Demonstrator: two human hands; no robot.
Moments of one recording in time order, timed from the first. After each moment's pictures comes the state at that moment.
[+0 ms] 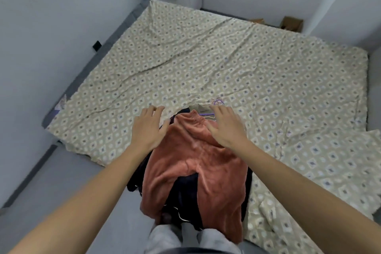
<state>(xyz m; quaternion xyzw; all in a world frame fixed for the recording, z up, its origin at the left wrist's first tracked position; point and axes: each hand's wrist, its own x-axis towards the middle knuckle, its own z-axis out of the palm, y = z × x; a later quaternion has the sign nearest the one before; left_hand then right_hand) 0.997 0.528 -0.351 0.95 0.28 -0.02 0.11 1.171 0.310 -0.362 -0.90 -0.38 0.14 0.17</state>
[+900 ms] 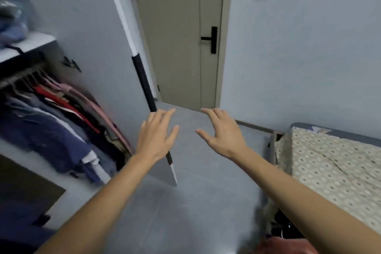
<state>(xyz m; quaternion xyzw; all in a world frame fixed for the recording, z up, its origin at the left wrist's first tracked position) 0.255 0.293 -0.166 0.54 0.81 0.21 -0.09 0.448 0.438 -0.168 -0.28 -0.92 0.14 0.22</state>
